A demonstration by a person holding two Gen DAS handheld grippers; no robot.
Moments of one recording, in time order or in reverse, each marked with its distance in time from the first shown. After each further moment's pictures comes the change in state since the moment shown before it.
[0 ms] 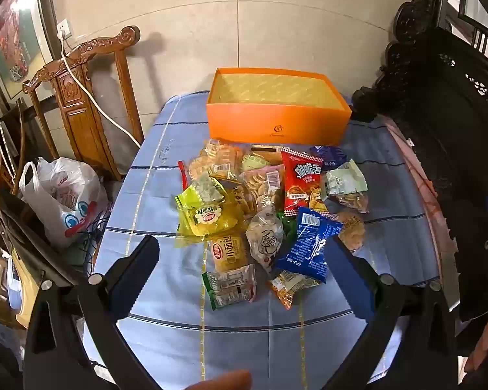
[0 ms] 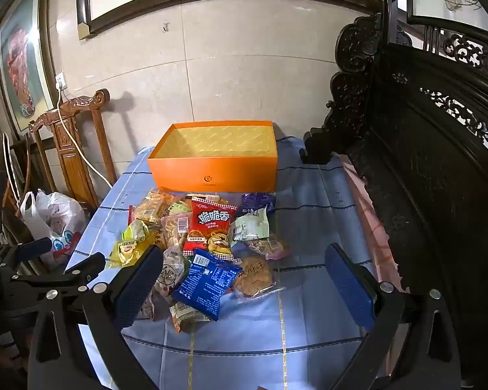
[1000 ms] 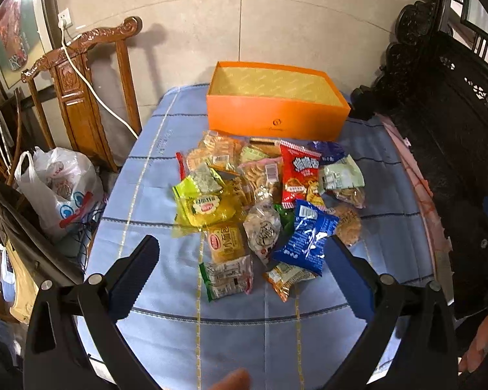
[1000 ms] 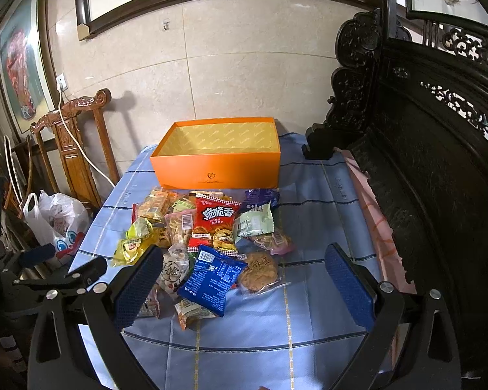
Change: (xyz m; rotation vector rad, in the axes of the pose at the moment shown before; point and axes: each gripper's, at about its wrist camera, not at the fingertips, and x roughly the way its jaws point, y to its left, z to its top) left arm 0.002 0.010 -0.007 -0.024 0.029 -0.047; right arm -0.001 0.002 -0.003 0.020 0.011 0.017
